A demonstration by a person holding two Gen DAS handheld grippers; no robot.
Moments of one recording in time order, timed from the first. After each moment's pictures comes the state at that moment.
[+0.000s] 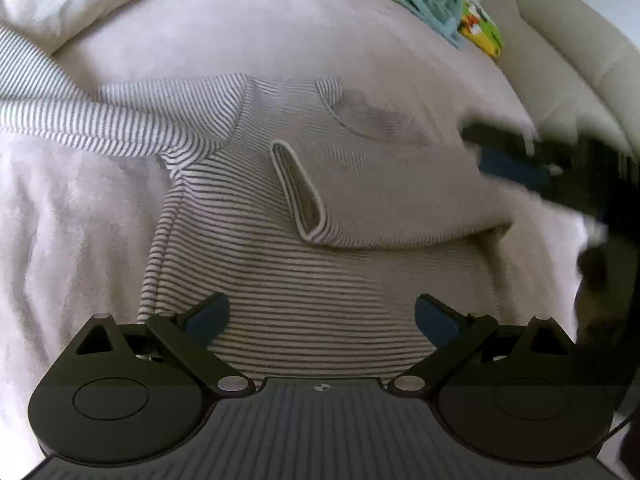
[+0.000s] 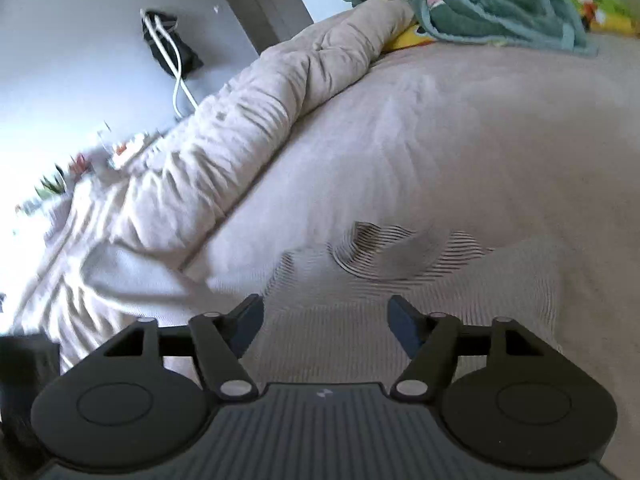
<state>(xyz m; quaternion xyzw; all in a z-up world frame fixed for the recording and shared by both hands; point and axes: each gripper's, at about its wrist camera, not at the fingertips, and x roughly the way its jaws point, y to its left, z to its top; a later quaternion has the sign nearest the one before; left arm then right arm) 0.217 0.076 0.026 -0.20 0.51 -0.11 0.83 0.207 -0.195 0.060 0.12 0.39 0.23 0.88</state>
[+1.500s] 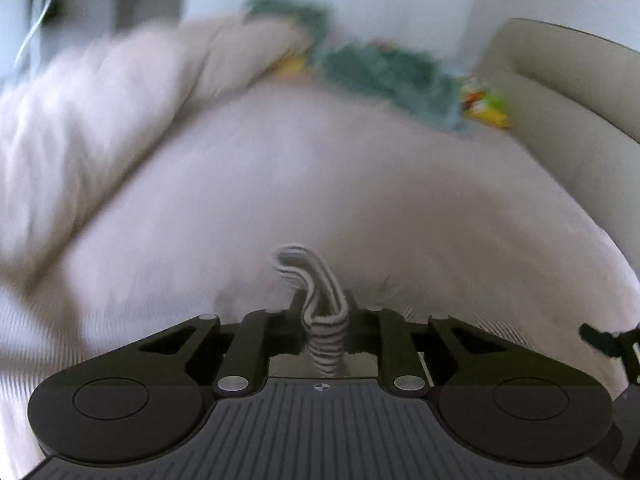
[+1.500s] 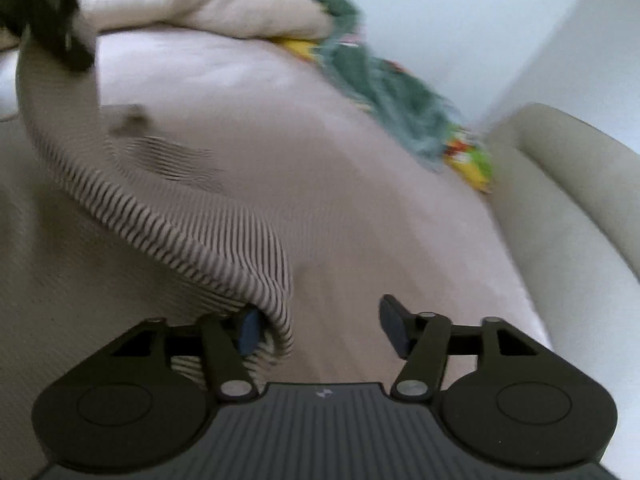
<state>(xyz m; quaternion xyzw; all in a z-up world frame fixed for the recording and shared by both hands) 0.282 0.016 0.079 -0.04 0.33 -0.07 0.94 0.192 -0.204 -0.016 -0.28 0.33 -0.04 0.90</state>
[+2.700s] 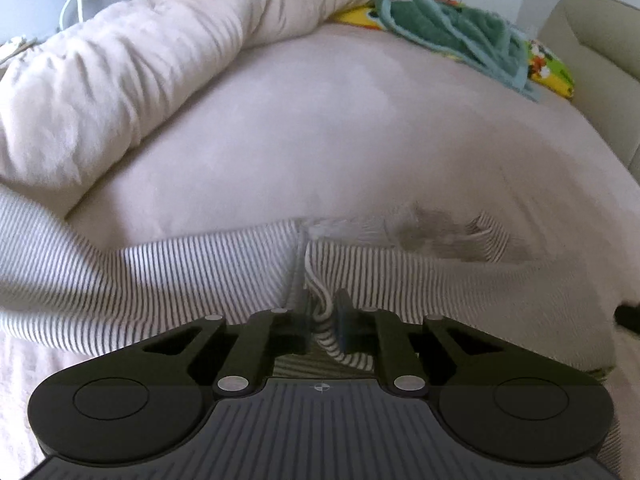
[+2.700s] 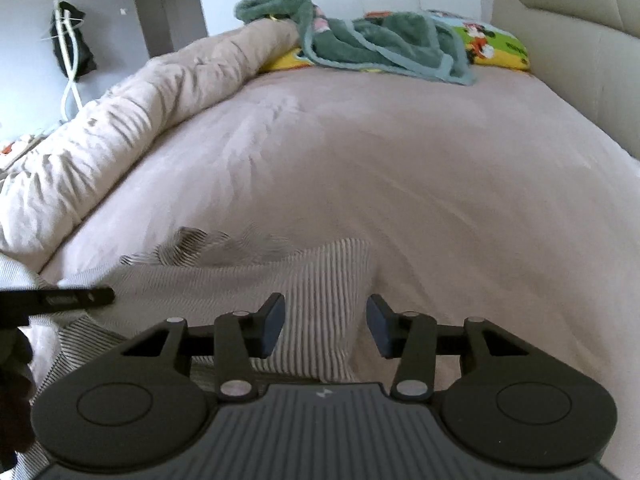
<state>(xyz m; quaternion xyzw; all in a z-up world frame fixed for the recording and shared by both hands) 0.287 0.059 0.022 -0.06 0.43 0.03 0.90 0.200 -0.261 0.021 0.05 0.37 0.07 0.93</state>
